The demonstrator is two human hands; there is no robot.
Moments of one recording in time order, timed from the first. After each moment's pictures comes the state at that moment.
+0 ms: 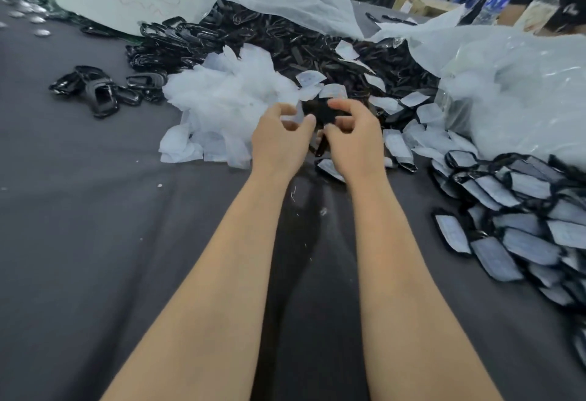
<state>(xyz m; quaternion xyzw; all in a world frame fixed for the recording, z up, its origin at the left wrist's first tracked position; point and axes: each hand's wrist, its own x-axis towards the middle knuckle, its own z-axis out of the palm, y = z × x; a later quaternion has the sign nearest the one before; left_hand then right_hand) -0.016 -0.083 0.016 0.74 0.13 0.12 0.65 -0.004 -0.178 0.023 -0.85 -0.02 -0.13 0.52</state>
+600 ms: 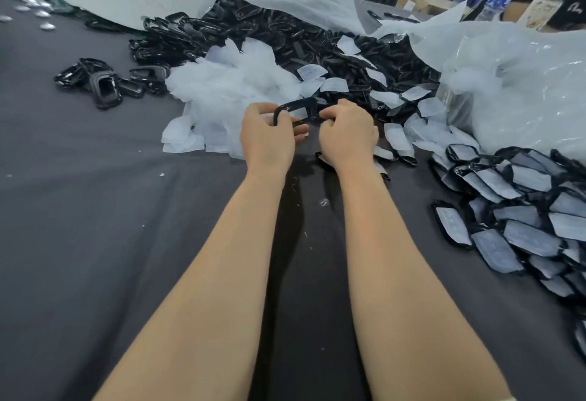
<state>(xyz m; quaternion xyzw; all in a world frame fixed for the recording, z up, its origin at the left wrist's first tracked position) -0.019 -0.081 0.007 0.56 0.18 0.16 0.79 0.014 -0.173 0.016 -0.96 0.00 -0.11 0.25</state>
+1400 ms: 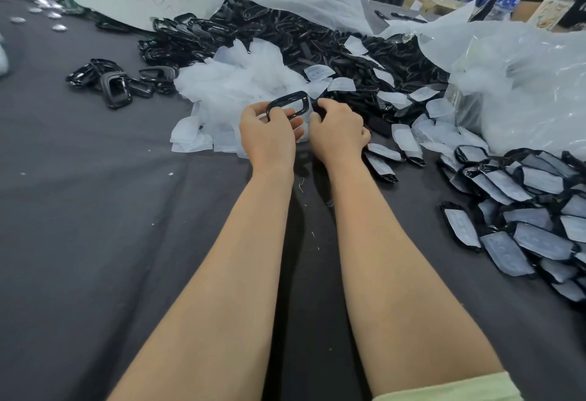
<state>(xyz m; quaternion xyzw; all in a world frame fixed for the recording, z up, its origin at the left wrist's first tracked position) -0.019 -0.080 0.012 0.47 0.23 0.20 0.83 0.021 -0.151 0.012 -0.96 0.02 -0.08 0.27</state>
